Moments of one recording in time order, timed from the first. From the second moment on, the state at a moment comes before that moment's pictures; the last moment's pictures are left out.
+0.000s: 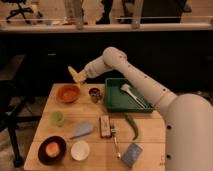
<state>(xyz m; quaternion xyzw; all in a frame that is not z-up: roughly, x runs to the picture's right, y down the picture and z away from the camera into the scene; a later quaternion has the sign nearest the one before) -0.157 -0.073 0.788 -0.33 -0.34 0.36 0.80</state>
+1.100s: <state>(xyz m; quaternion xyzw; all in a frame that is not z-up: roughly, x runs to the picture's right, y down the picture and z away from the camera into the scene) -0.237 -0.057 0.838 -0.36 -0.34 0.35 0.80</state>
